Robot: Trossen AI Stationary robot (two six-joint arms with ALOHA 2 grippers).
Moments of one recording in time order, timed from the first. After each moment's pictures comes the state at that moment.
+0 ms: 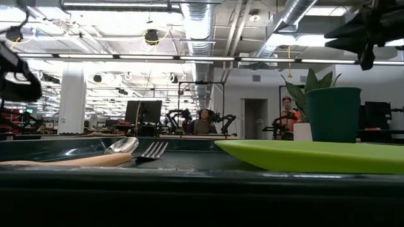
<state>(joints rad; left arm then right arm) -1.19 0.05 0.16 0.38 -0.36 0.19 -0.09 0.00 0.35 -0.36 0.35 0.53</state>
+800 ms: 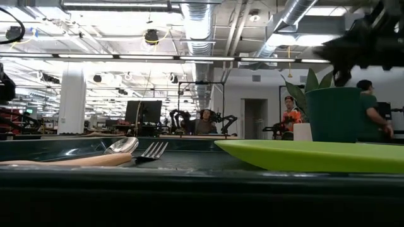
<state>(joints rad) -0.94 0.00 0.01 0.51 0.02 0.12 -0.22 0.02 0.01 0.18 -0.10 0.45</state>
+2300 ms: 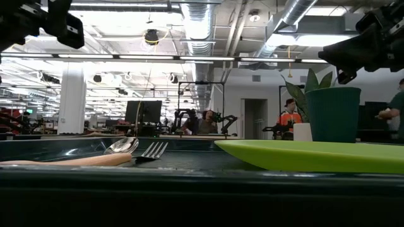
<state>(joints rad) -0.18 0.00 0.01 0.24 0.22 -0.03 0.07 0.00 0.00 0.05 0.13 0.16</state>
